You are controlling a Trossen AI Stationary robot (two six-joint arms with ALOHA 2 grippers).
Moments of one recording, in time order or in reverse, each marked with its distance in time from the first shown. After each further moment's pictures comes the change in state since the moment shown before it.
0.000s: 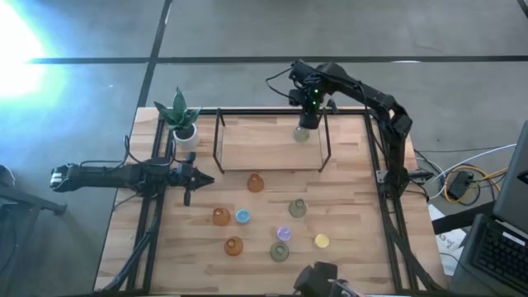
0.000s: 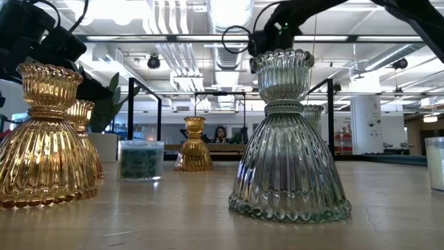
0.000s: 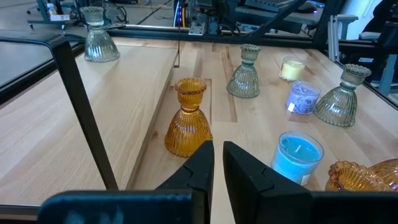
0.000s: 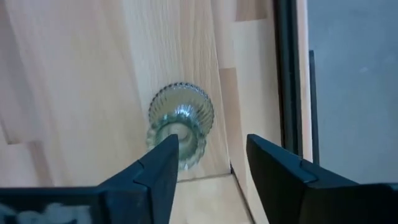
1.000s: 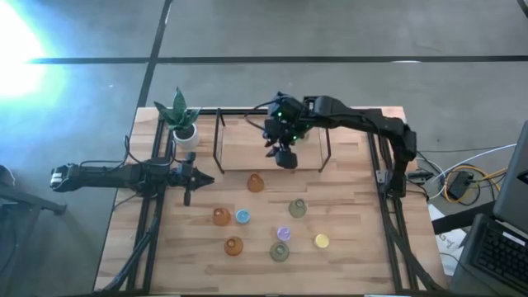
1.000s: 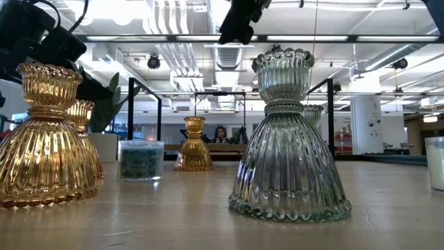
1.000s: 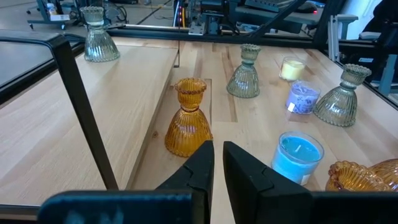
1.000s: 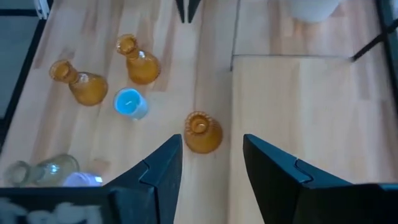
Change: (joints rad) left arm 0.000 0.000 0.000 0.000 0.000 0.000; right arm 0.444 -0.113 0.018 0.285 -0.203 0.351
